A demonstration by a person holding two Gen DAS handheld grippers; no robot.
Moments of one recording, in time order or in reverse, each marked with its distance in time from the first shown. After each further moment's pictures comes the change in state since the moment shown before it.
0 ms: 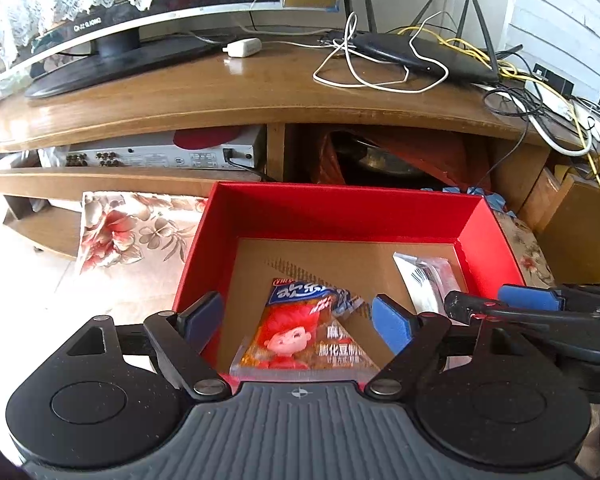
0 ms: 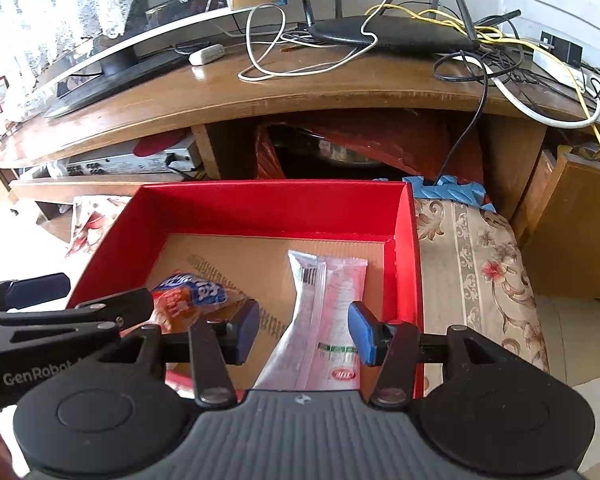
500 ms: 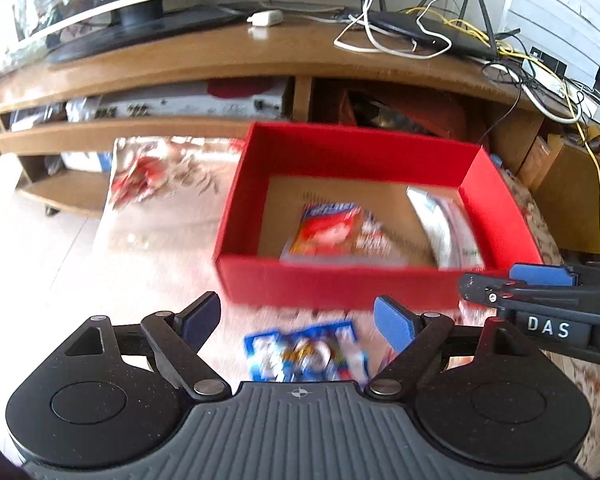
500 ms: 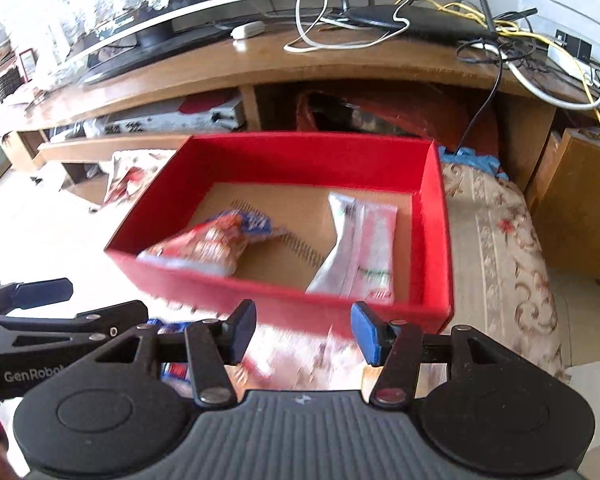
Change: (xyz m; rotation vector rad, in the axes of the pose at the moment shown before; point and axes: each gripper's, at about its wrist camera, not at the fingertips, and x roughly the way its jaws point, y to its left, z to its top) left arm -0.035 0.034 -0.056 -0.025 0.065 -0.010; right arm -0.031 0.025 -0.046 -0.052 0.048 0.046
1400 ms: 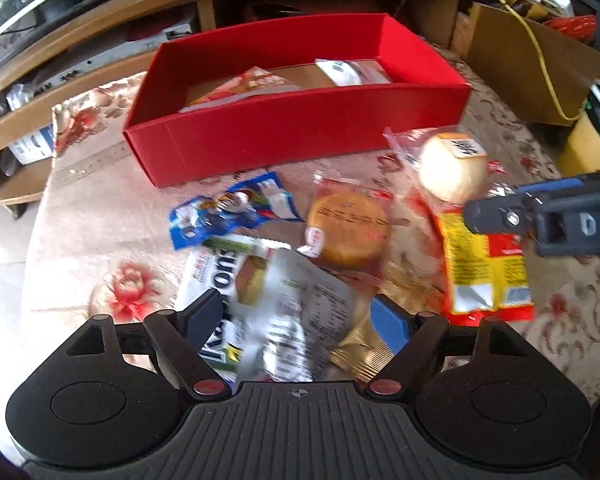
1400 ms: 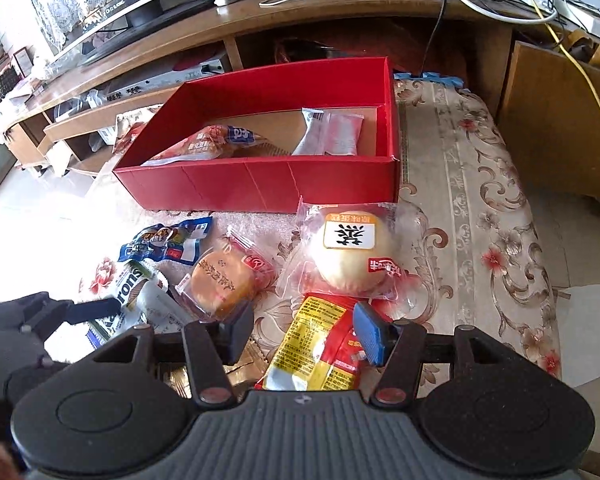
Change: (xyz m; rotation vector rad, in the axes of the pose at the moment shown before) left arm -0.005 -0.044 -0.088 0.245 0.128 -0.075; right arm -0.041 -0.030 -0.074 0.085 0.082 0.027
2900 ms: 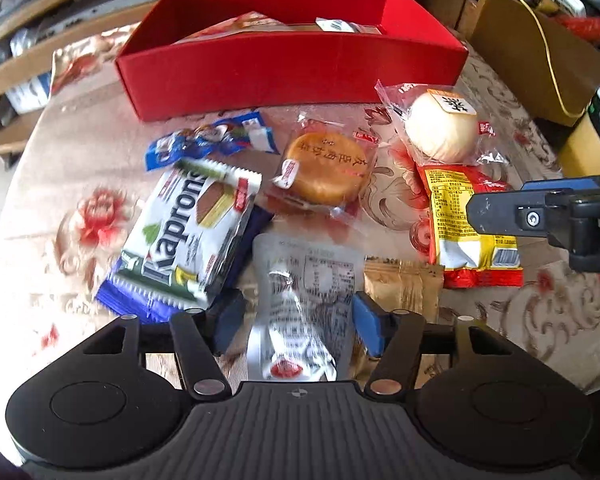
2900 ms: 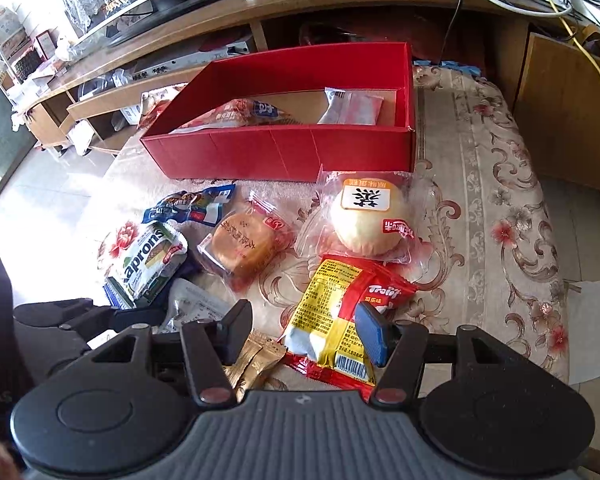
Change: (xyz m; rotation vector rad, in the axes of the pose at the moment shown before) left arm 0.011 -0.010 -0.021 -0.080 0.072 -0.007; right arm -0.010 0.003 -0.022 -0.049 0.031 0.053
